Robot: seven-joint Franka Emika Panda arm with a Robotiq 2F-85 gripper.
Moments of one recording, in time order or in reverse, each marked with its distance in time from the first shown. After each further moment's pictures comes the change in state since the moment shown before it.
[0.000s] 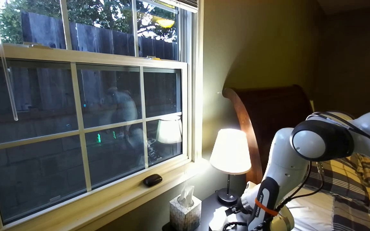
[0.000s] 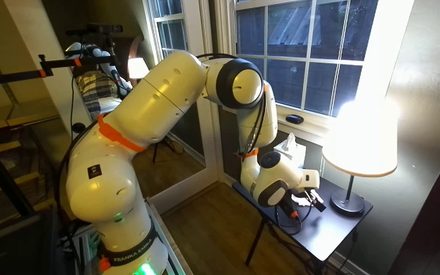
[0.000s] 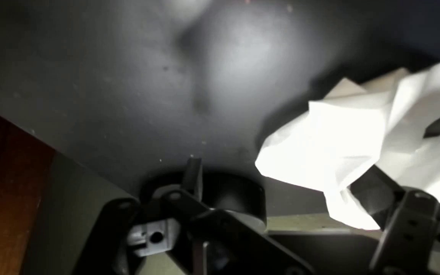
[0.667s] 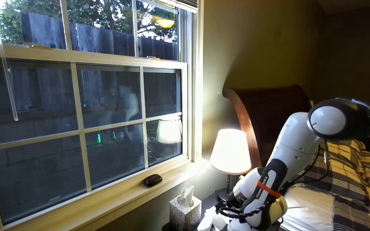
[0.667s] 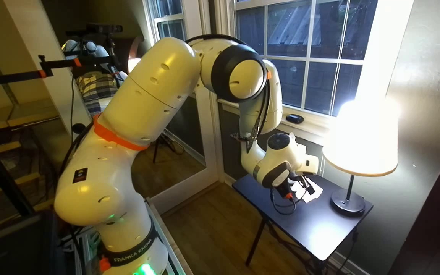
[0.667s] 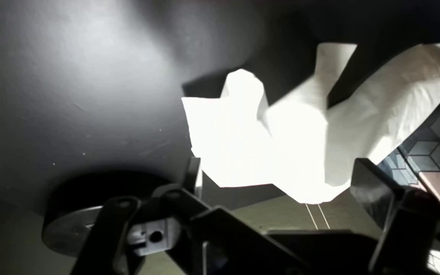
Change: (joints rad) arm -0.205 -0.143 0.235 -0.031 -0.166 -0.232 0.097
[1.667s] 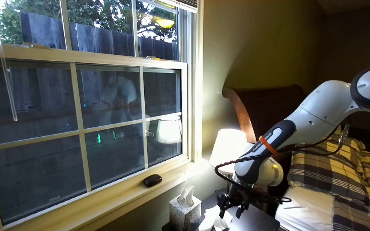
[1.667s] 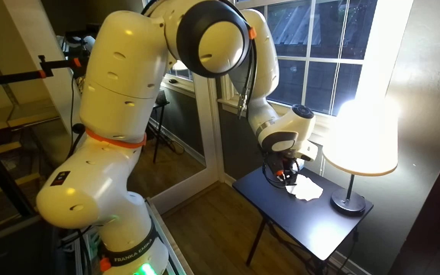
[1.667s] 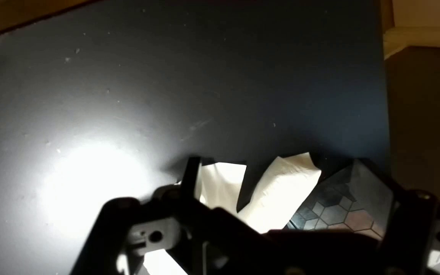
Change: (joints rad) arm -0.297 -0.262 0.351 -0.053 0.312 -0.740 -0.223
